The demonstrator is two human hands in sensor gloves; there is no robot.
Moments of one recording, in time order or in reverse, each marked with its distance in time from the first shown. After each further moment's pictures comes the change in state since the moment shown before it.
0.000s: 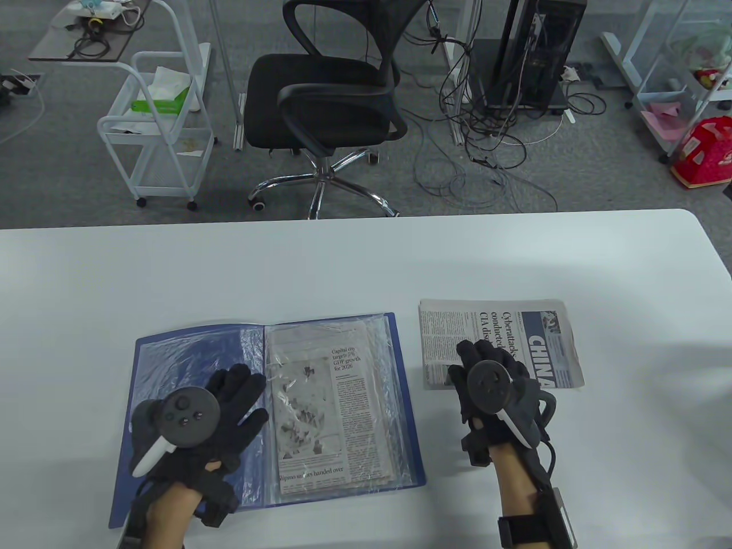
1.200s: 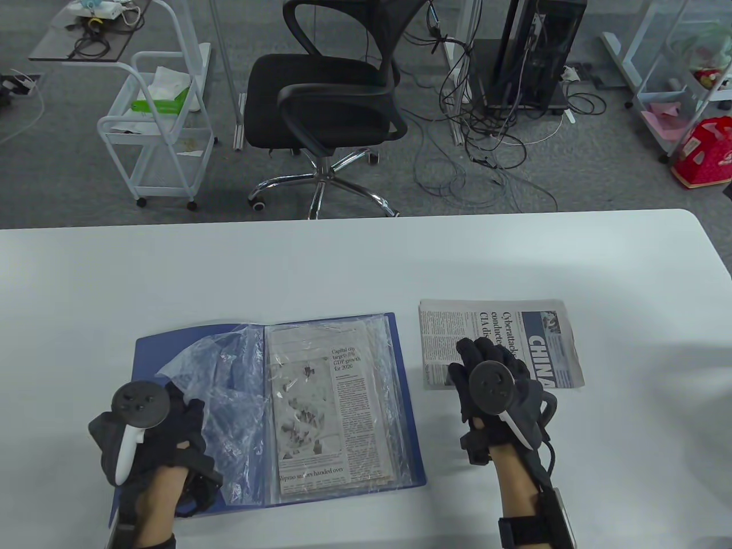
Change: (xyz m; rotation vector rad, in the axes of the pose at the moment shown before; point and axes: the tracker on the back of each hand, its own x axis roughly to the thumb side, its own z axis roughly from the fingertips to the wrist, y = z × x) left_hand -0.097 0.015 0.023 0.171 0.719 0.210; right_hand -0.002 -0.006 0.000 -0.024 0.009 -0.027
